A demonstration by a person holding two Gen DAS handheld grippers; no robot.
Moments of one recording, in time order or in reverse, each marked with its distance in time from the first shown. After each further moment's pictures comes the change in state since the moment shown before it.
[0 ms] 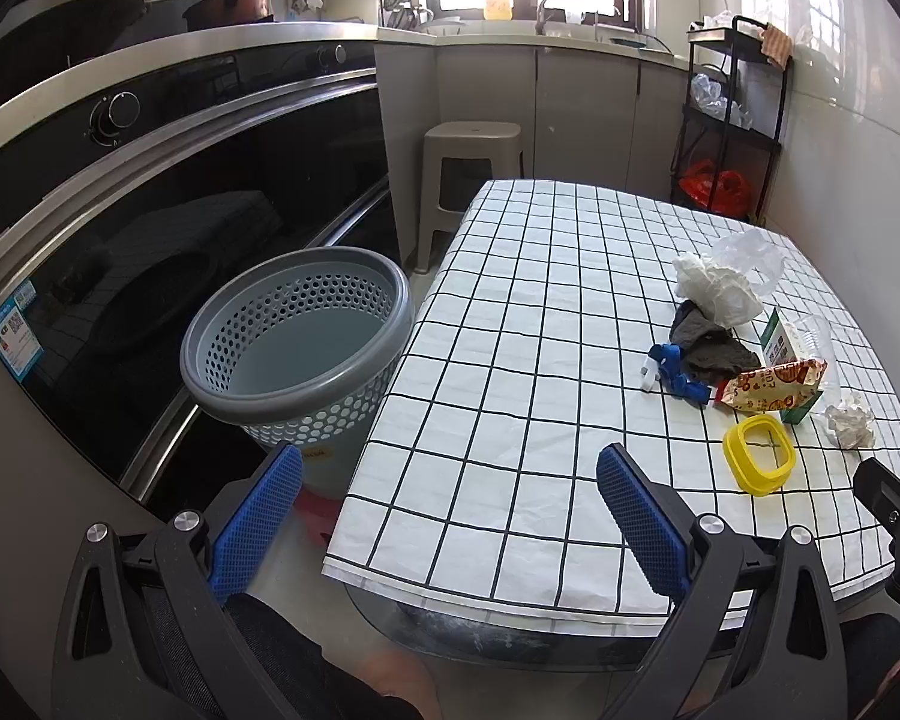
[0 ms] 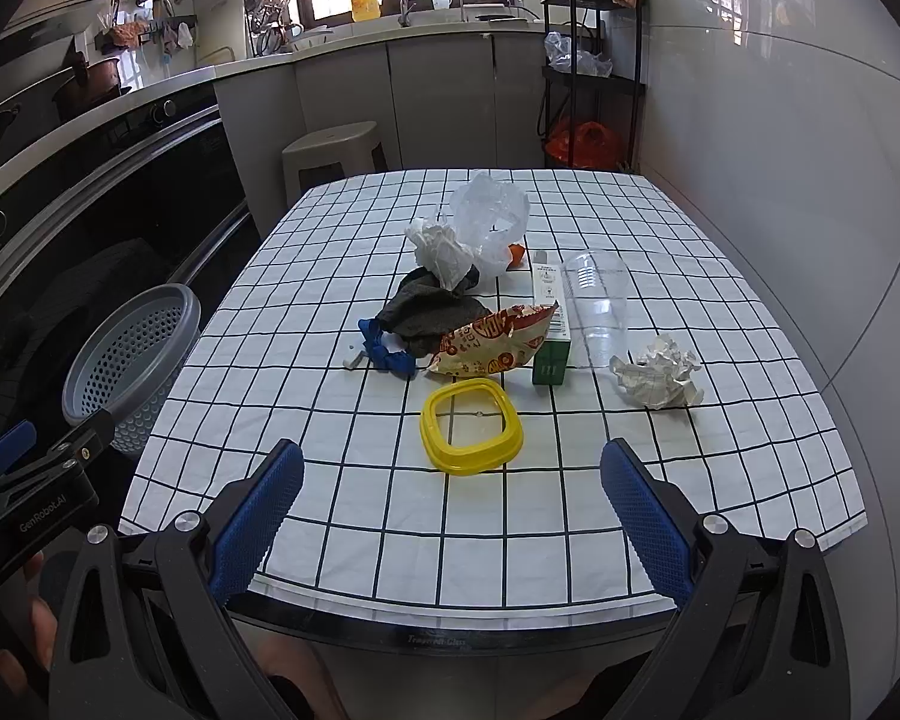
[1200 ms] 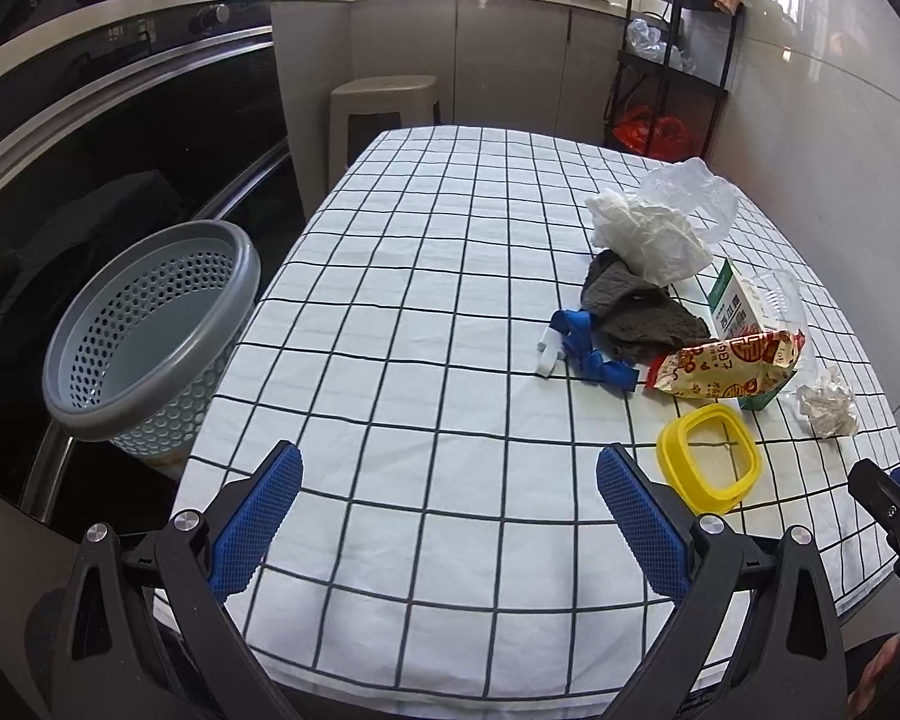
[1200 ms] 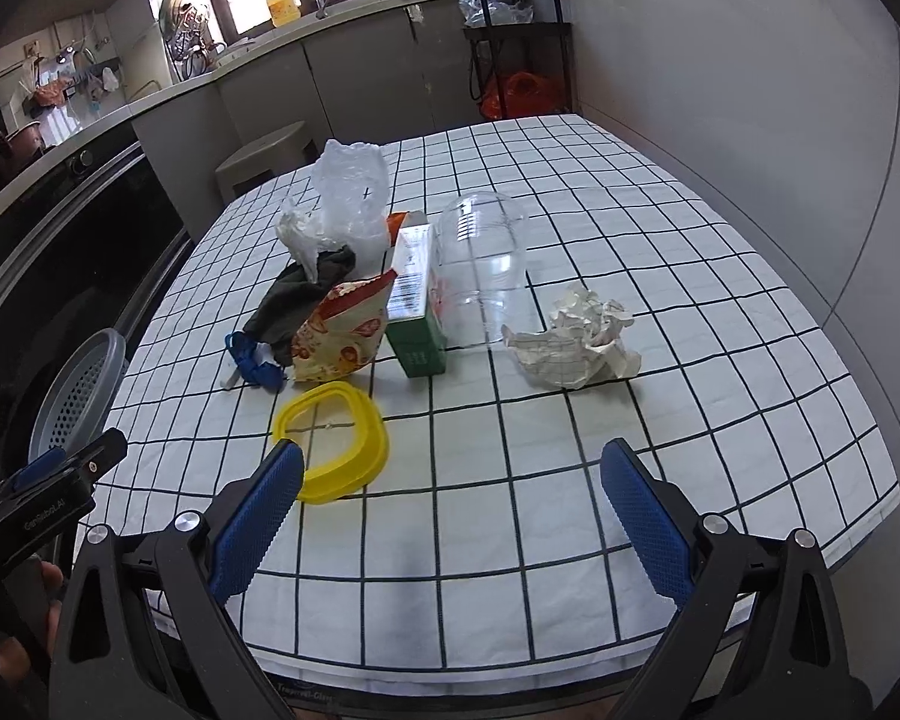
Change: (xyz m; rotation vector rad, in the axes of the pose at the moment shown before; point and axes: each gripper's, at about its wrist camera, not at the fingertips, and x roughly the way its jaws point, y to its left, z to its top) left arm 0.076 -0.082 0.007 0.057 0.105 -0.163; right arm 0.060 -0.101 -0.003 0.172 0.042 -0.008
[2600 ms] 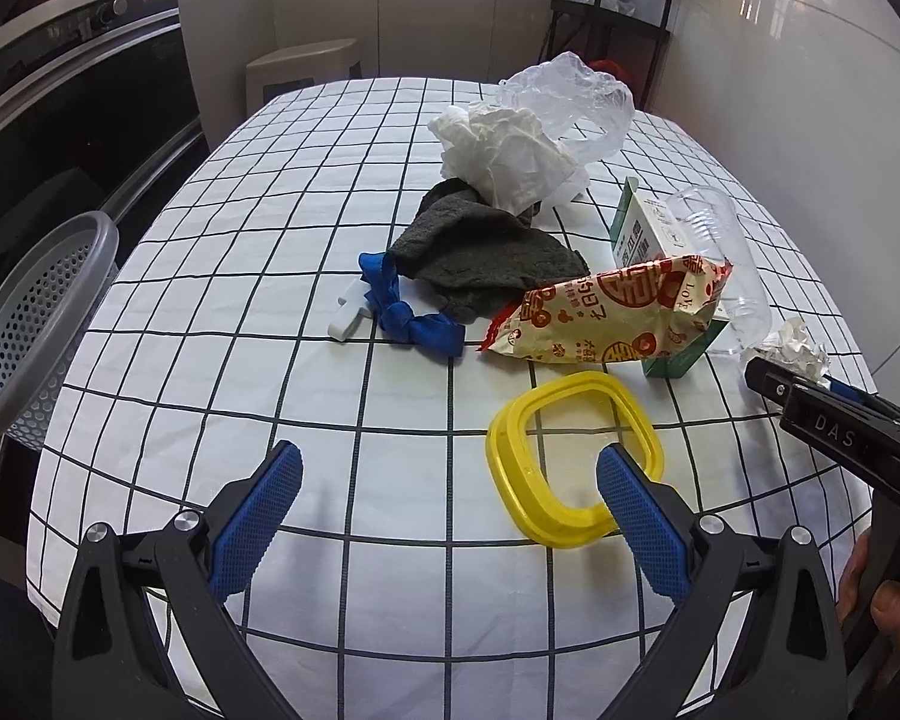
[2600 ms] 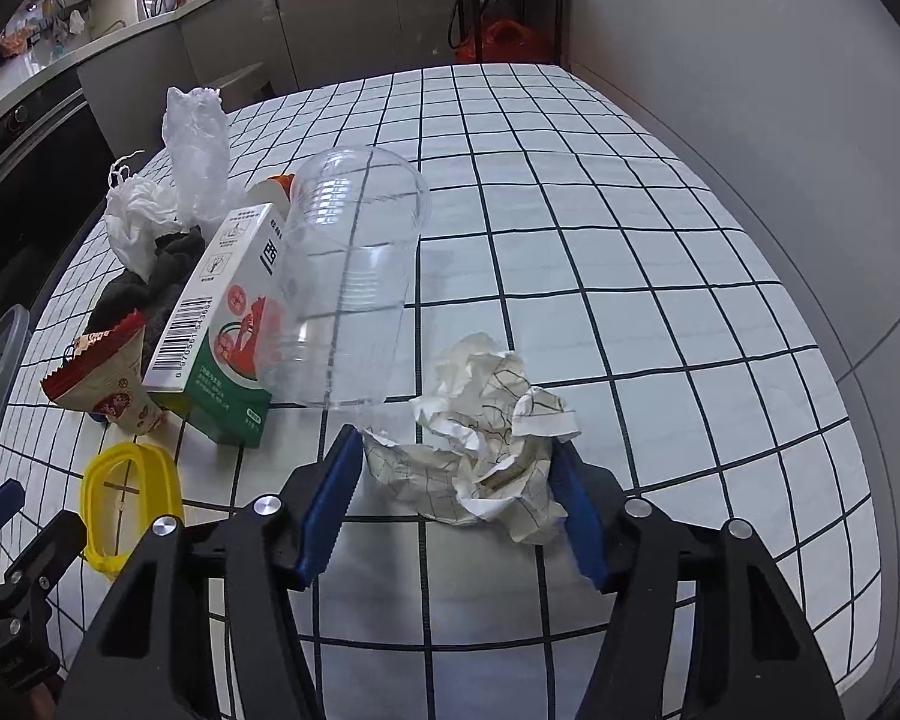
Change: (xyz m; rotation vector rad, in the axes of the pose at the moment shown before) left arm 0.042 -0.093 -0.011 0.061 0.092 -0.090; right arm 0.098 -0.057 0.046 -0.075 0.130 -0.080
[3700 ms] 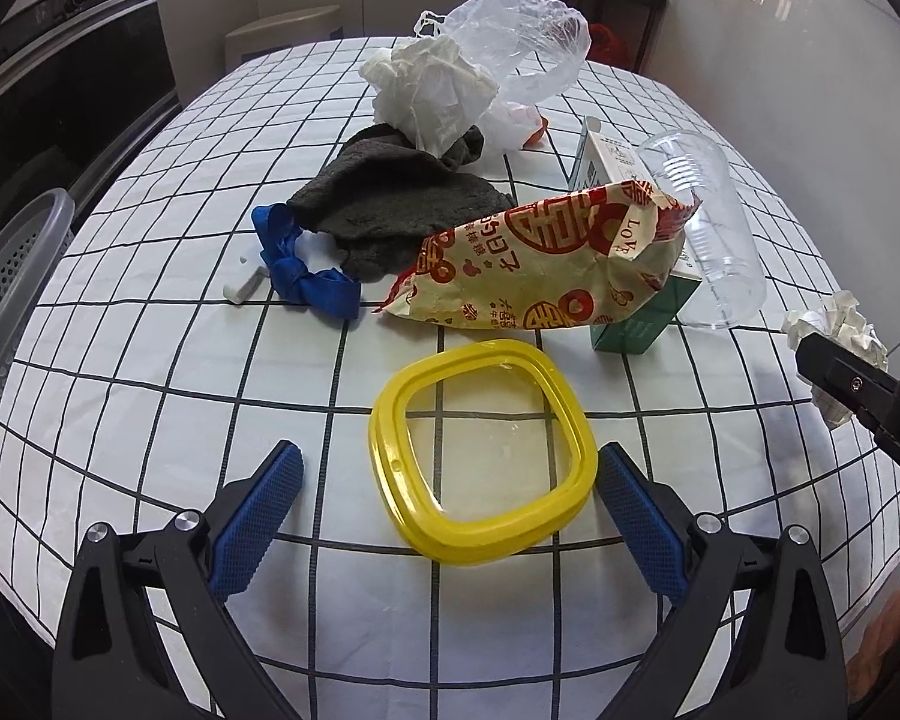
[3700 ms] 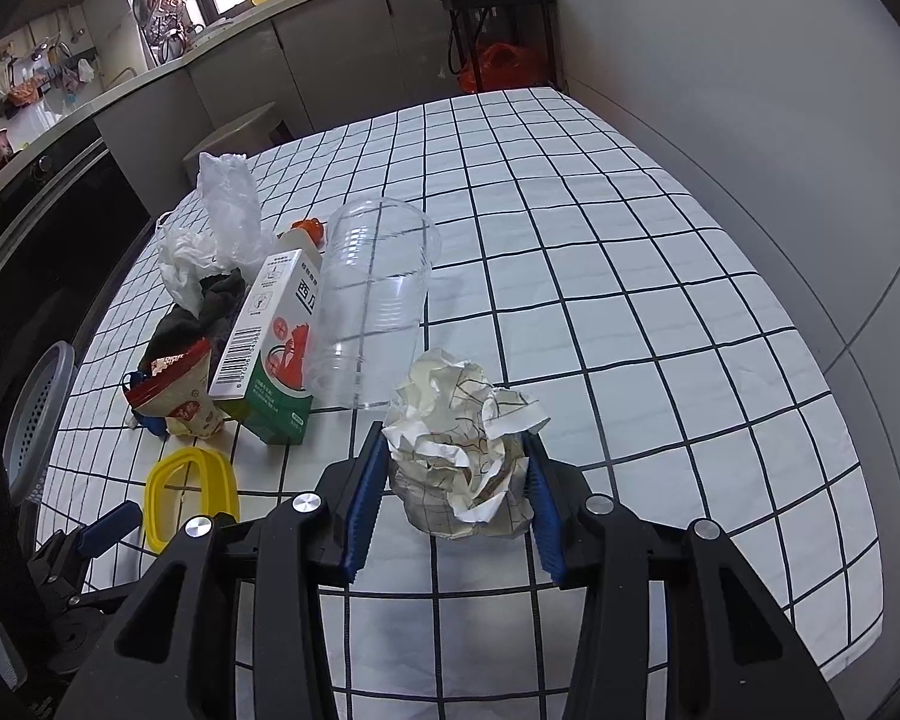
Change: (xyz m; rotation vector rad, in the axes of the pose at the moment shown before) left arm 0.030 -0.040 -0.008 -0.012 0.071 -0.006; right arm -0.043 -0.018 -0.012 0.065 -0.054 0.088
